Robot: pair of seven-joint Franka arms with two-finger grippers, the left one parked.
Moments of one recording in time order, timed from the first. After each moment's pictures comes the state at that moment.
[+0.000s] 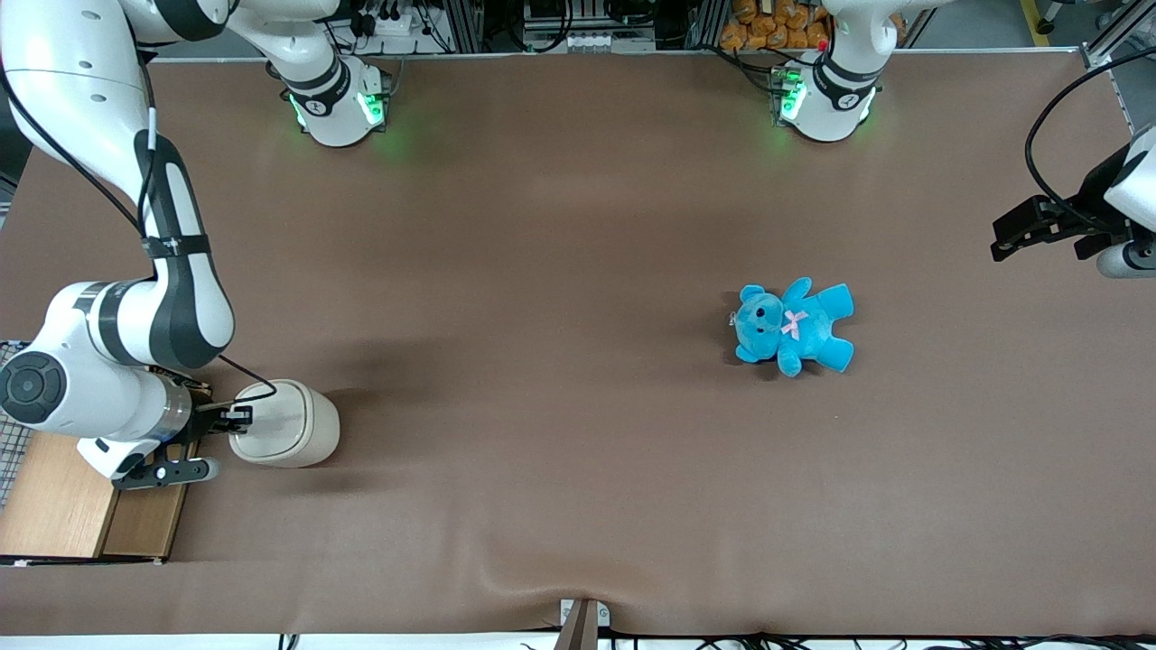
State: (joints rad) arm 0.00 0.63 -0.03 -1.44 0.01 2.02 -0.15
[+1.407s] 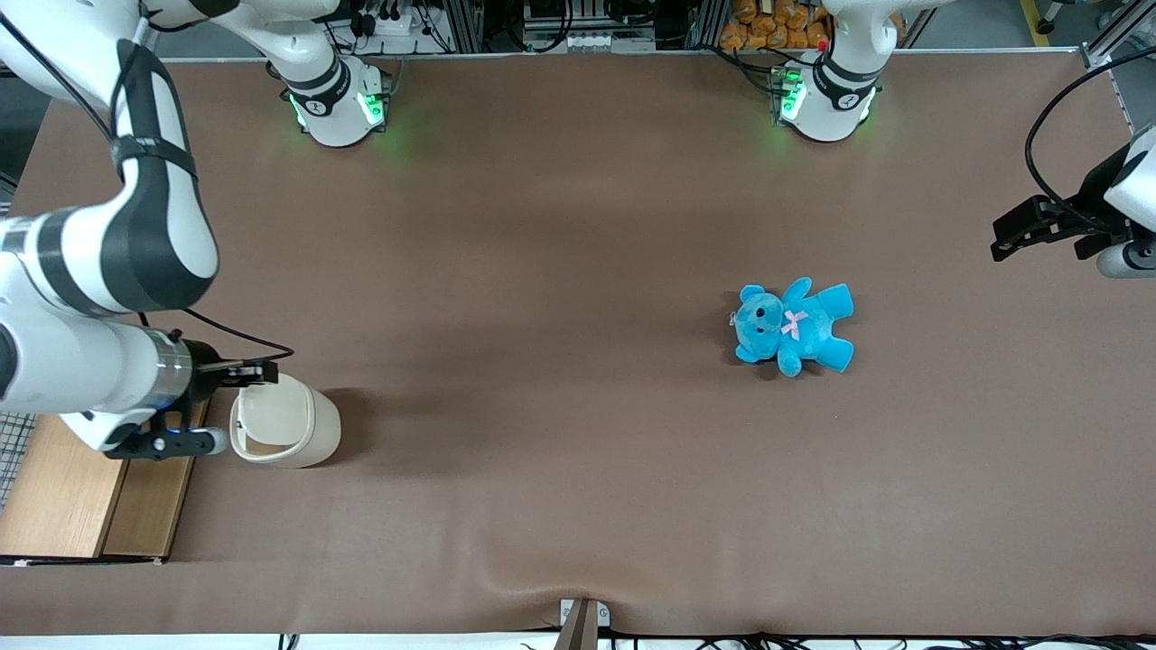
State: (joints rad) arm 0.05 0.57 0.07 -1.13 0.01 1.51 0.08
